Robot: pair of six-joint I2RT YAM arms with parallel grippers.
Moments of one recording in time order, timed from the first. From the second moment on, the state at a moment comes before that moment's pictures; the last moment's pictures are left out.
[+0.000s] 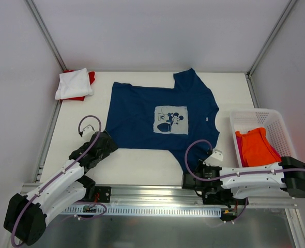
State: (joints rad) left arm -0.47 0.78 0.36 -0.51 -0.39 -0.96; right arm 1.51 1.03 0.46 -1.03 0.80 1.91
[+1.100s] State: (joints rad) left arm -0.43 0.98 0.27 -0.07 -0.48 -1.06; right arm 1.49 0.88 0.42 -1.07 0.82 1.86
